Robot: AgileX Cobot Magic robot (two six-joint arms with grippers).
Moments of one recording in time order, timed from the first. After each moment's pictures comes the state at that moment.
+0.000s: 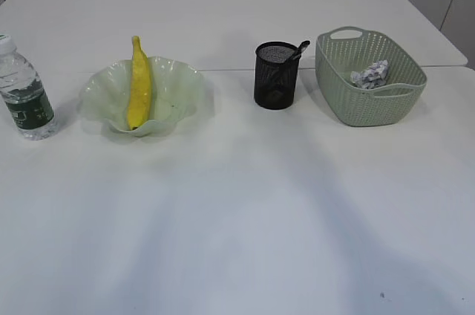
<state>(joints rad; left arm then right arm) -0.20 0.69 -0.78 0.10 0.09 0.10 0.21 1.67 -1.76 -1.68 0.11 1.20</state>
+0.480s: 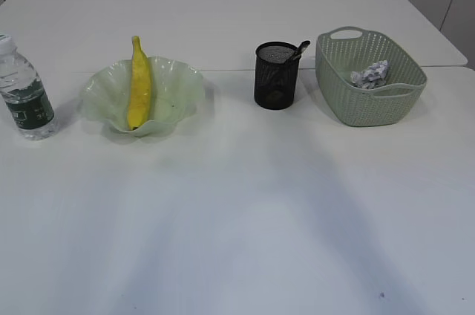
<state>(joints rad) -0.20 0.69 -0.89 0.19 0.18 0.10 0.21 1.41 -1.50 -1.74 0.15 1.20</state>
